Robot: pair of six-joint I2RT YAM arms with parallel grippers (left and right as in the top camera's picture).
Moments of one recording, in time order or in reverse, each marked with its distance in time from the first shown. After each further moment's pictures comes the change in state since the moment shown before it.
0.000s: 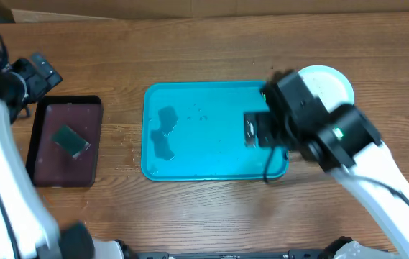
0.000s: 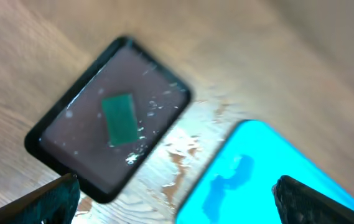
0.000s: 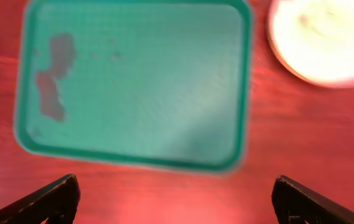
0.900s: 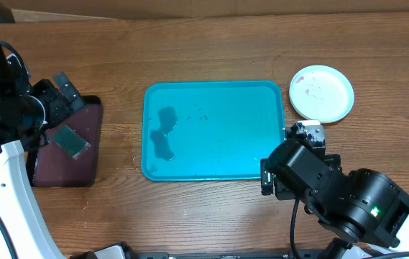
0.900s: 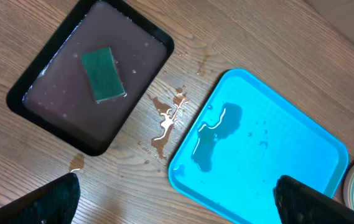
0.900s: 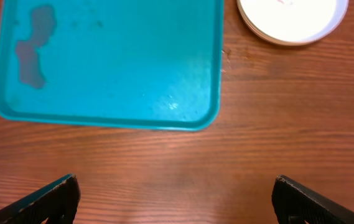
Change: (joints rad) left arm -0.084 -0.119 -0.059 -0.134 0.036 -0.007; right arm 0.246 -0.248 -0.159 -0.139 0.180 0.223
